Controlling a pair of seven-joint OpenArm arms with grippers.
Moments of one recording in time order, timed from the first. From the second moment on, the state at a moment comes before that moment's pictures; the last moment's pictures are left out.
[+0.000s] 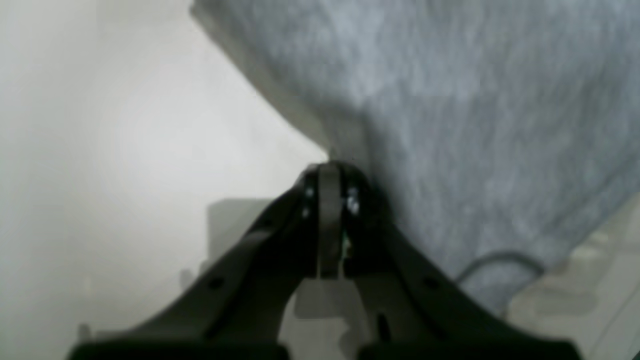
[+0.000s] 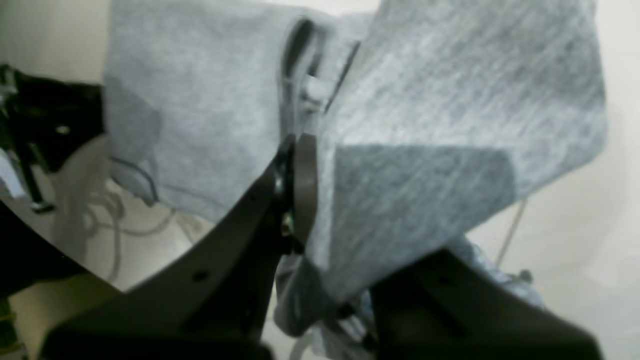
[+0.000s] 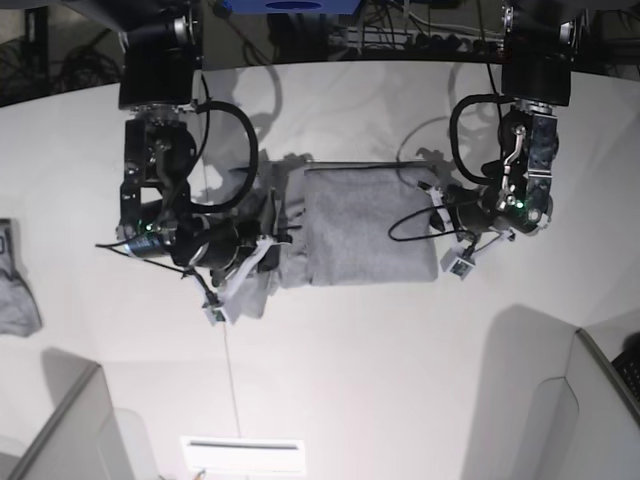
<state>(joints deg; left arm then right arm) -5.1 -20.8 4.8 82.3 -25.2 -23.5 59.6 10.1 -0.1 -1.2 95.6 27.1 8.4 -75.4</state>
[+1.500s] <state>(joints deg) 3.4 -23.3 4.4 88.9 -26.4 -23.7 57.3 15.2 -6.7 -21.9 83.6 28.6 -0.5 -61.6</state>
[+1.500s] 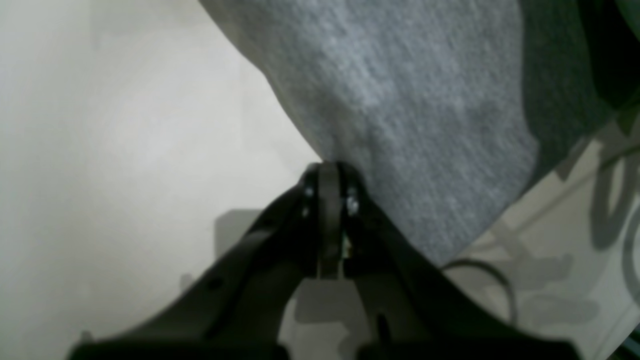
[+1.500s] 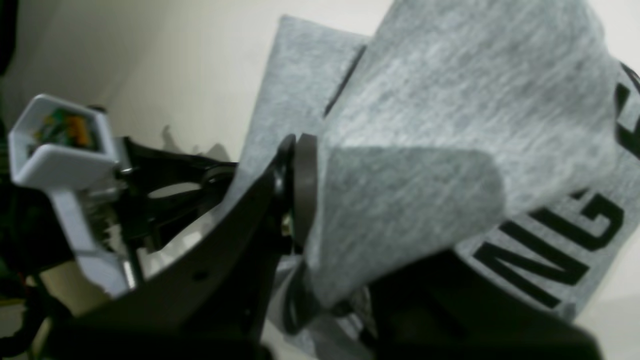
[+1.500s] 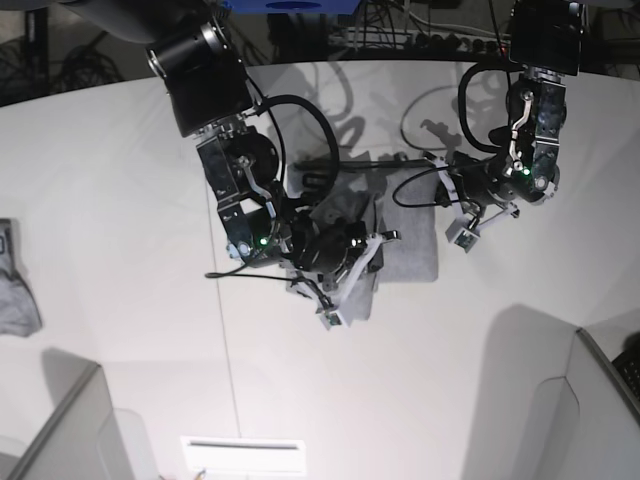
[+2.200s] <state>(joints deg) 5.5 -25.7 4.4 90.9 -26.9 -23.7 57.3 16.7 -6.5 -27.6 78.2 34.3 -5.0 -58.1</state>
